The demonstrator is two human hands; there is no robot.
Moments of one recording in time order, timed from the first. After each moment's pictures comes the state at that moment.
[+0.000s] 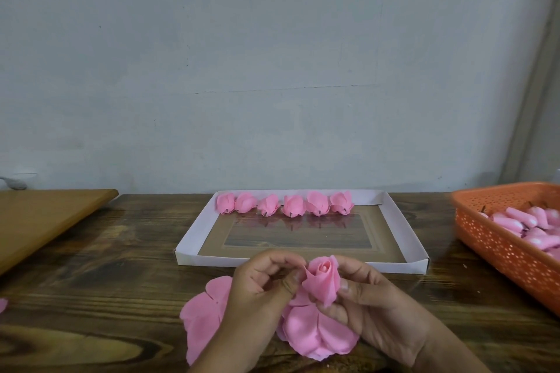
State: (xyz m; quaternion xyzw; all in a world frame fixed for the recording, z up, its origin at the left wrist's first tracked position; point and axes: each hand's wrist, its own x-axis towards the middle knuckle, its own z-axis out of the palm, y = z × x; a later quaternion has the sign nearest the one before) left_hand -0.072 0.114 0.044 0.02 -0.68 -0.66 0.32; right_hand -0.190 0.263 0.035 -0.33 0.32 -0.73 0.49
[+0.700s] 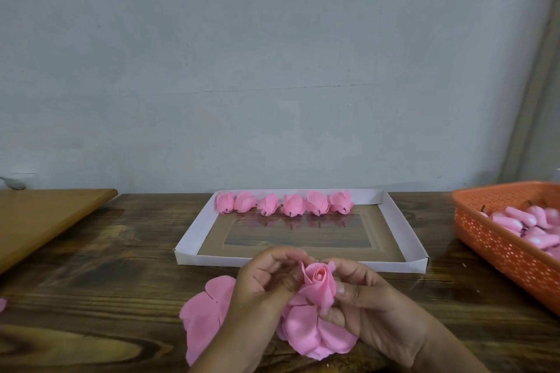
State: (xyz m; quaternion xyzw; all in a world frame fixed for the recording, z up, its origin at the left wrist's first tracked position) left_hand -0.074 0.118 0.044 0.03 -0.65 -0.70 0.30; right_hand -0.185 0.262 0.037 -0.31 0.34 -0.74 0.49
